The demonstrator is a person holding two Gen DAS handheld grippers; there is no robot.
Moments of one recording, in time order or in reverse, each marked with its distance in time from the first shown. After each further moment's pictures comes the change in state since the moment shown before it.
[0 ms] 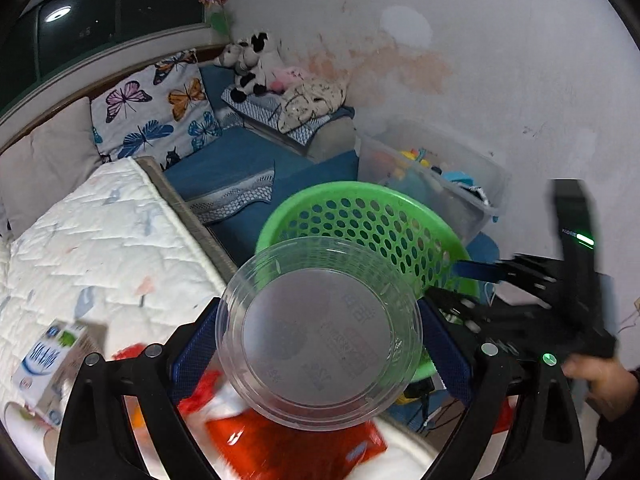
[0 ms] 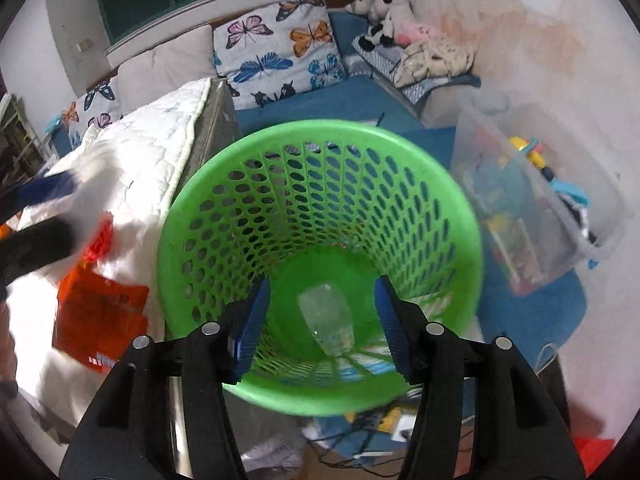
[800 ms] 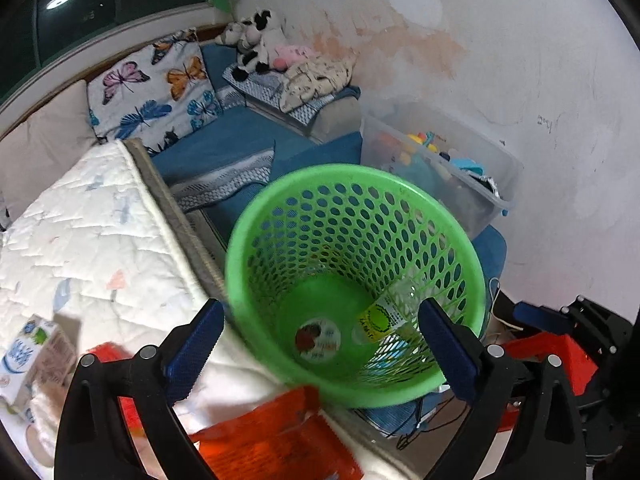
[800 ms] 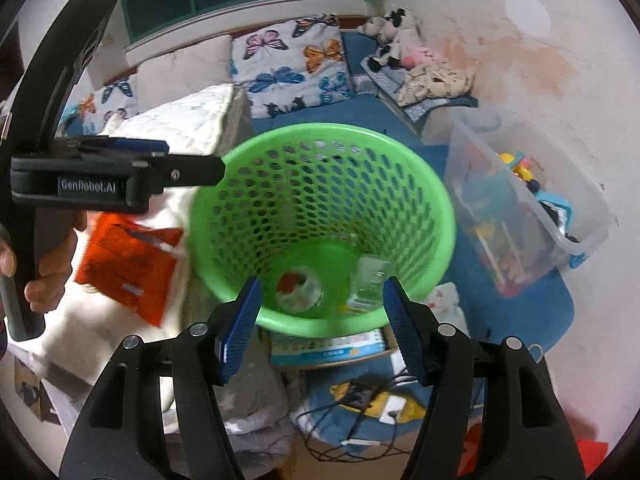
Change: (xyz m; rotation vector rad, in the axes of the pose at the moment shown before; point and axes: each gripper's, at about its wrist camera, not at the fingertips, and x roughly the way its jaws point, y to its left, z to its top) left arm 0.023 -0.015 0.008 -0.036 0.051 0.026; right arm -0.046 0.009 -0.043 -0.050 -0.064 0.026
